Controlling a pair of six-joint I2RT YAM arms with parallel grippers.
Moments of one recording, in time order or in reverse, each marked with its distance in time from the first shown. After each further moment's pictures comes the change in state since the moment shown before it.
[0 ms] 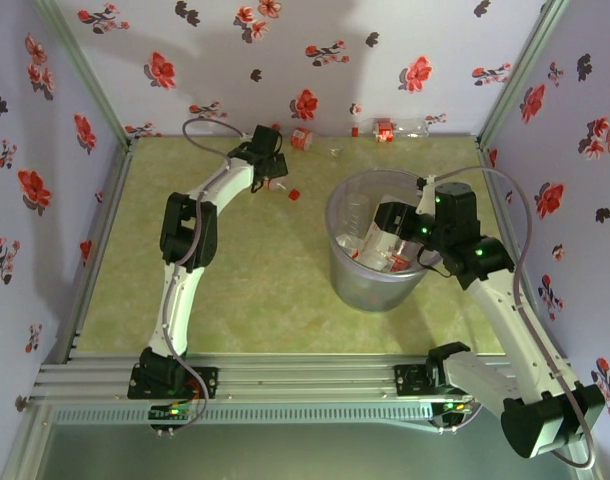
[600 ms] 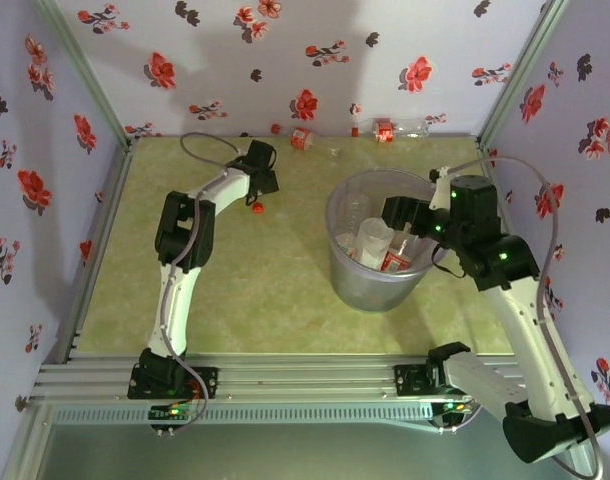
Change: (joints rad) left arm 0.025 -0.043 -0.196 0.080 0.006 0.010; right arm 0.008 -0.034 0.222 -0.224 0.125 -0.122
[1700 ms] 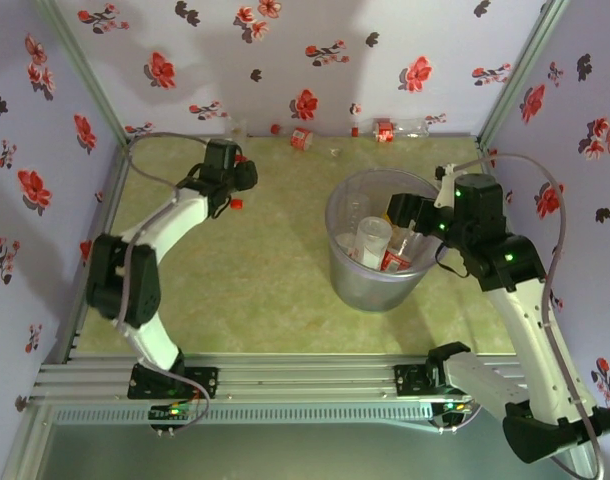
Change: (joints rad) left arm 0.003 -0.692 -0.575 0.264 0.136 0.107; right arm 0.001 0.019 0.036 -0.021 0.031 0.010
